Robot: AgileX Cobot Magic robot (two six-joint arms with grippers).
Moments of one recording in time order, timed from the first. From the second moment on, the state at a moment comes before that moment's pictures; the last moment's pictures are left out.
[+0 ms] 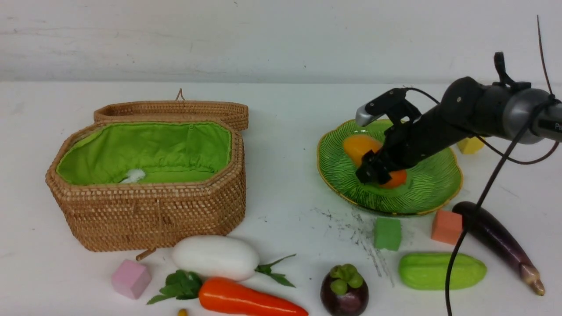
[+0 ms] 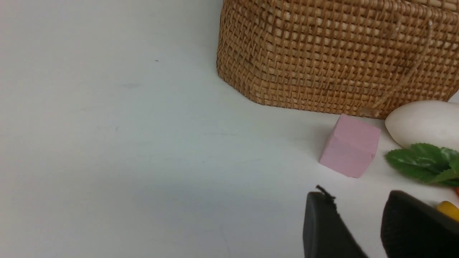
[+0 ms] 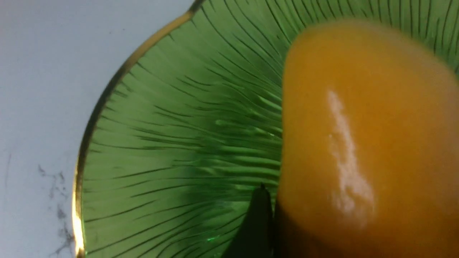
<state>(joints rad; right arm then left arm) 0.18 2.17 -1.64 0.49 0.56 -0.85 -0.13 -0.01 0.03 0.23 0.40 -0.45</state>
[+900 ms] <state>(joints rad) -0.17 1.64 -1.26 0.34 0.87 -0.71 -0.13 -0.01 0.03 0.23 0.40 -0.45</state>
